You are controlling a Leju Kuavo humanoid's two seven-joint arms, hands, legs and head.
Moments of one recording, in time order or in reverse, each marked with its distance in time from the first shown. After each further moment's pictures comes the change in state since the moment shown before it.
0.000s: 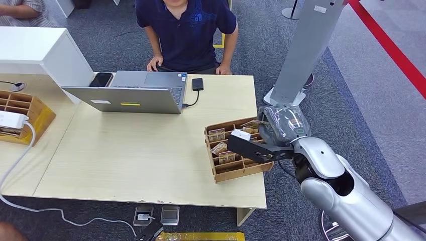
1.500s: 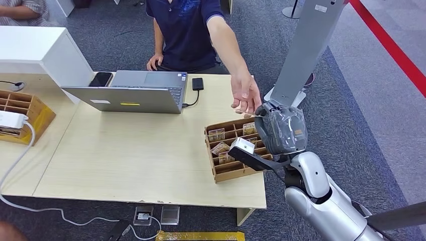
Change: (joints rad) left arm 0.056 0.139 0.159 0.041 0.052 0.044 0.020; right arm 0.134 0.096 -0.048 0.223 0.216 -0.628 -0.279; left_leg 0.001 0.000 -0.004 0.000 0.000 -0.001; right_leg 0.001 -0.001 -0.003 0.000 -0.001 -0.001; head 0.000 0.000
